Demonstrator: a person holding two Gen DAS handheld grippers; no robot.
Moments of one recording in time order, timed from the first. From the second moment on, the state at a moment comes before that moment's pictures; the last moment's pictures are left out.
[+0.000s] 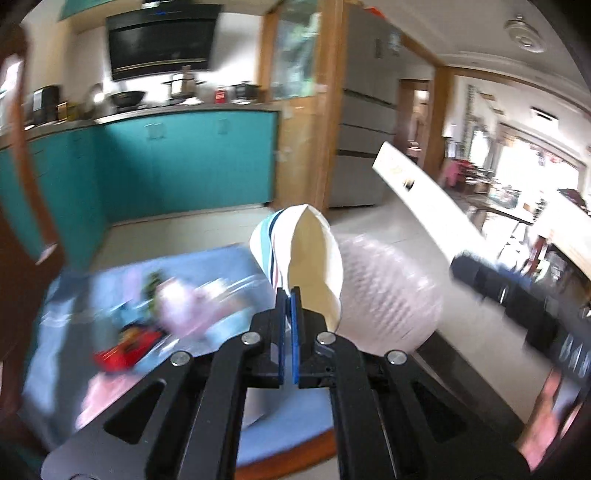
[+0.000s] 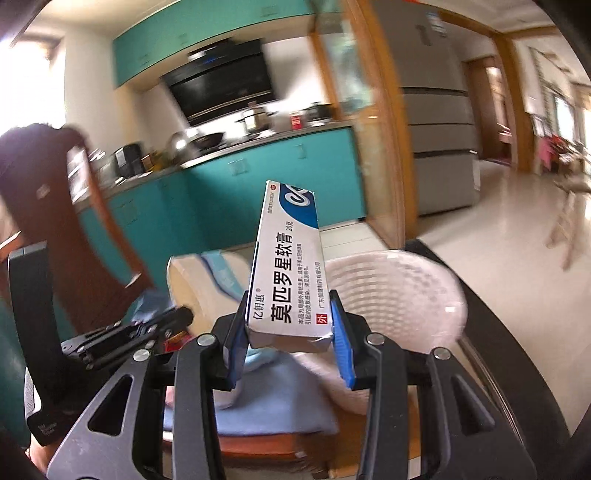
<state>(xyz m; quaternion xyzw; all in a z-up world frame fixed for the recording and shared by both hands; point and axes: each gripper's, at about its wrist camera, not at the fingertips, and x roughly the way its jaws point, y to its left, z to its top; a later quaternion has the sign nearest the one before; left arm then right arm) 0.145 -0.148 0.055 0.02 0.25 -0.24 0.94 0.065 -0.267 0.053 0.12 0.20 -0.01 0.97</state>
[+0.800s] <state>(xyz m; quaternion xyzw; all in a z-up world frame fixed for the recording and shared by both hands) 0.095 0.020 0.017 -0.04 0.30 -0.04 0.95 0.080 -0.285 0.042 0.11 0.22 -0.03 0.97</state>
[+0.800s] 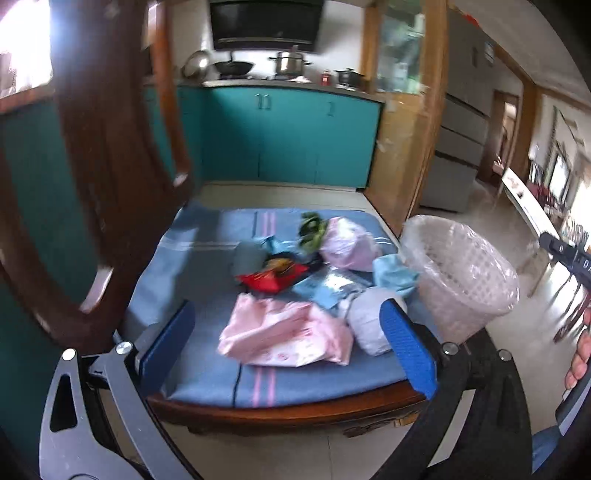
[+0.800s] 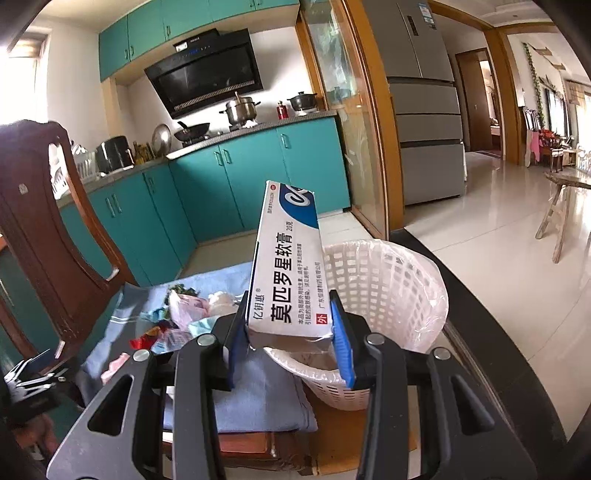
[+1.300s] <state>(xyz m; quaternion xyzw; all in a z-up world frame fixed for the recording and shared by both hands) 0.089 0.031 0.011 -0.03 0.31 -0.07 0.95 0.204 -0.337 -0.025 0.12 0.35 -0.16 0.91</state>
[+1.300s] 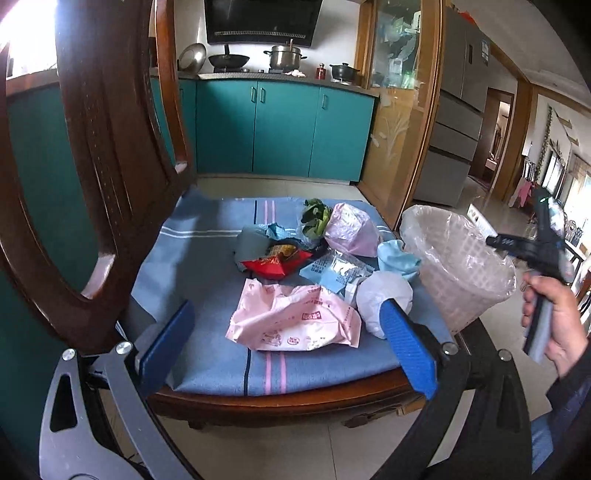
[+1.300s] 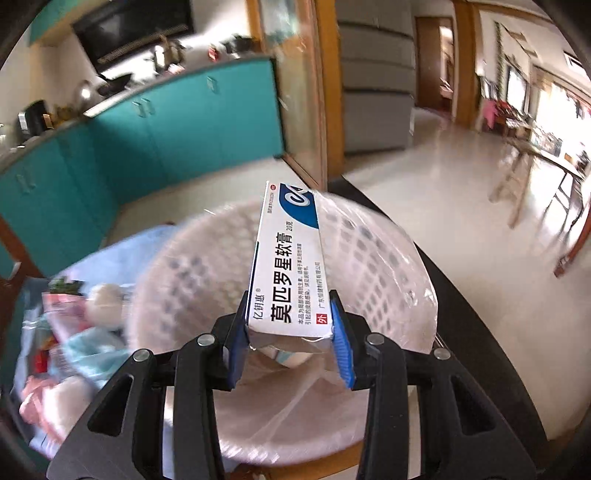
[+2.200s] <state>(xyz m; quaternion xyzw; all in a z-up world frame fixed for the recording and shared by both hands) 0.081 0.022 0.005 -0.03 0.33 -0.07 0.94 0.060 -0.145 0.015 -0.01 0.25 0.03 0.97</state>
